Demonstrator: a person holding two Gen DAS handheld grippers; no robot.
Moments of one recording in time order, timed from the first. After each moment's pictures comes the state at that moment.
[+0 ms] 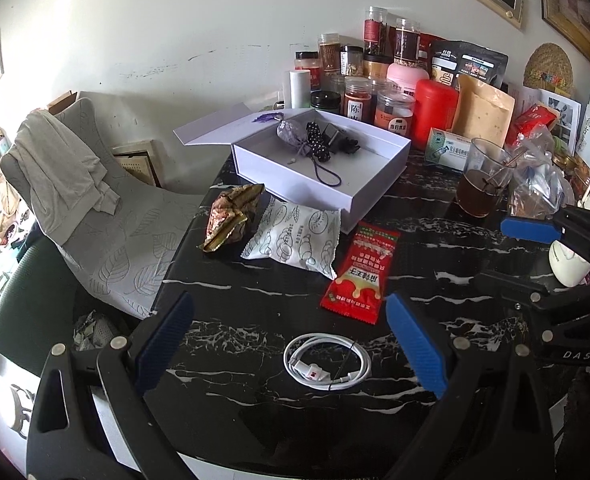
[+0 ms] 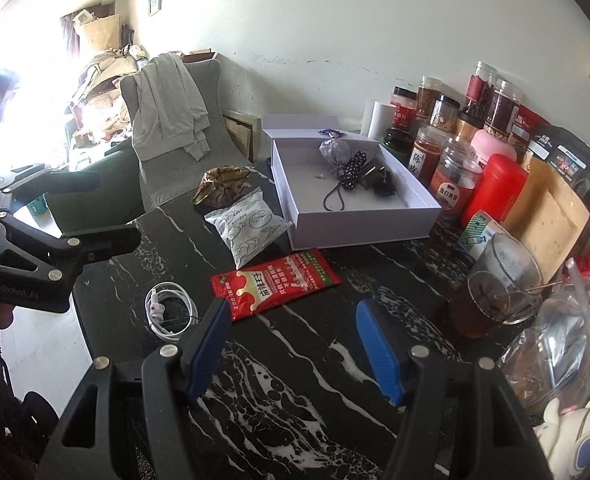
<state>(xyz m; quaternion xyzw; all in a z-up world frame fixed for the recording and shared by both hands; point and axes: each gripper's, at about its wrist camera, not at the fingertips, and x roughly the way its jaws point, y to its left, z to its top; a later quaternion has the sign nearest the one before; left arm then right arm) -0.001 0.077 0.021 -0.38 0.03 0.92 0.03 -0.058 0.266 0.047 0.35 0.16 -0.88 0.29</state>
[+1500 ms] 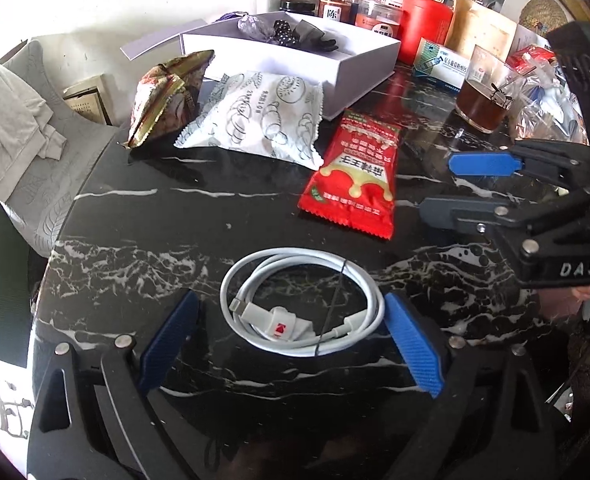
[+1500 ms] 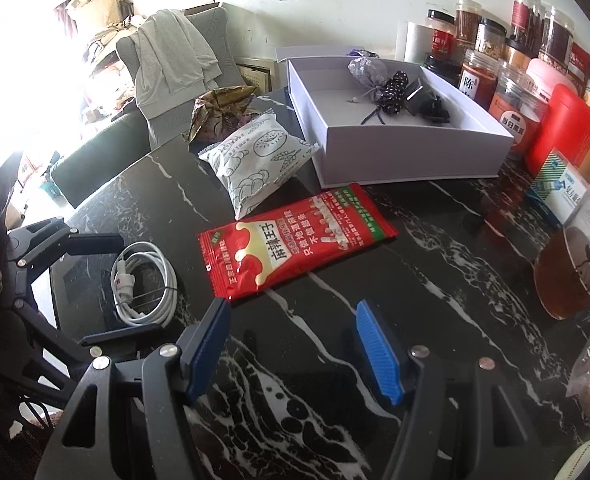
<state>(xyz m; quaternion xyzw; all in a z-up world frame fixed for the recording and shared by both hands) -0.035 0.078 -0.105 -0.48 0.01 0.87 0.10 -0.114 0.236 -0.036 0.45 0.13 -0.83 0.31</state>
